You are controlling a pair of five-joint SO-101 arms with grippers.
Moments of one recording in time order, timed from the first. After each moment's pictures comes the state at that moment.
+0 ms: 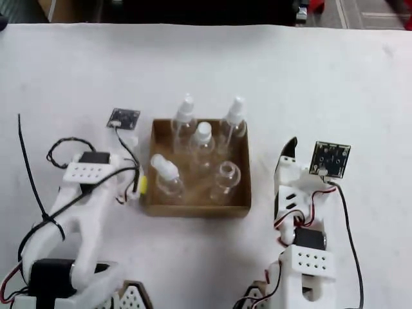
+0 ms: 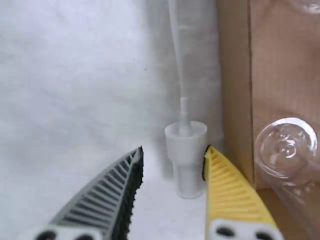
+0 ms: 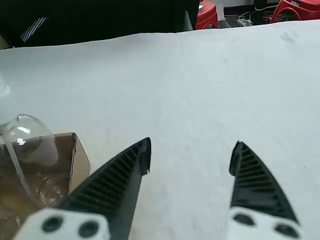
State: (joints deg) left arm -3.3 -16.9 51.9 54.8 -2.5; right arm 5.4 -66.9 88.9 4.0 0.0
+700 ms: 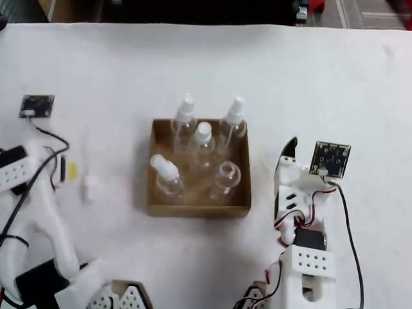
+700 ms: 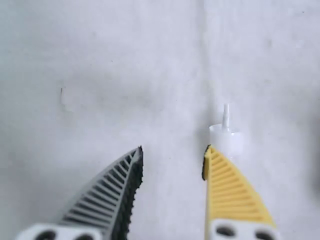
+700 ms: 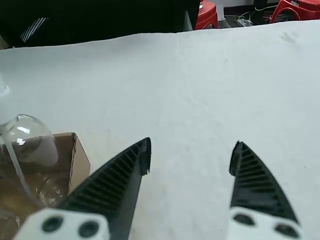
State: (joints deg) left arm -34.1 -16.8 37.5 61.8 -21.8; right arm 5.4 -66.9 88.9 4.0 0.0
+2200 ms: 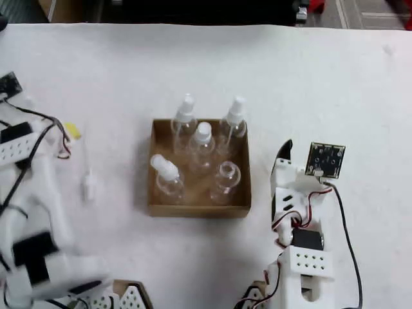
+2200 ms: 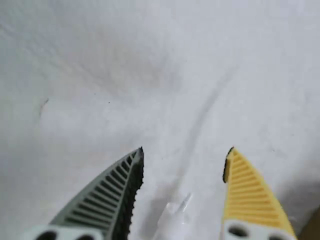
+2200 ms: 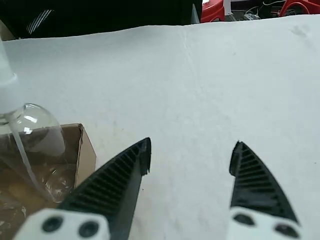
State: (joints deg) left arm -29.7 0.9 23.8 54.4 14.7; right arm 4.0 -66.9 90.1 4.0 0.0
